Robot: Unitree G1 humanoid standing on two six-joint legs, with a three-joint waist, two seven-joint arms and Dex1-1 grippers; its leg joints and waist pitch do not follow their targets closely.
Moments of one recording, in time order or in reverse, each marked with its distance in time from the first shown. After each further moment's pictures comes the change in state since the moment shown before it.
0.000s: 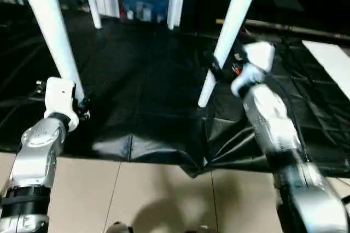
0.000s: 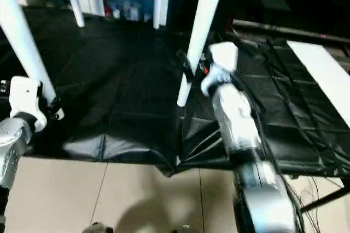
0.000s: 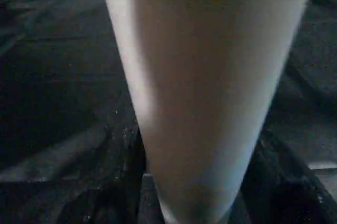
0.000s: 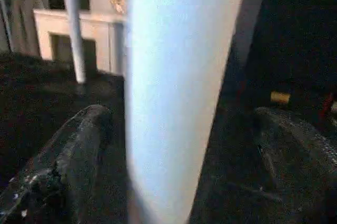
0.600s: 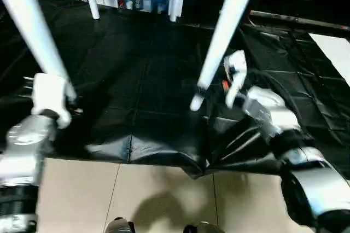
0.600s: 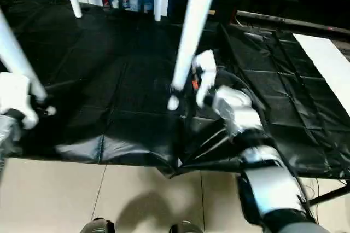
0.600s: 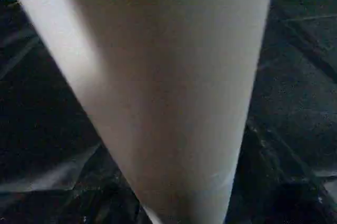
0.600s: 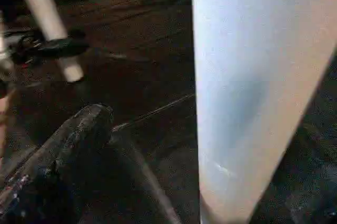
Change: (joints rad) left arm -0.023 0.077 0.036 0.037 -0.010 -0.025 -0.057; right arm 0.055 -0.105 0.108 0.017 0.074 0.166 0.756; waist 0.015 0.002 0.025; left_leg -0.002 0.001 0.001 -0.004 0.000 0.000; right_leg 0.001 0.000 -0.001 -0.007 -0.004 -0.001
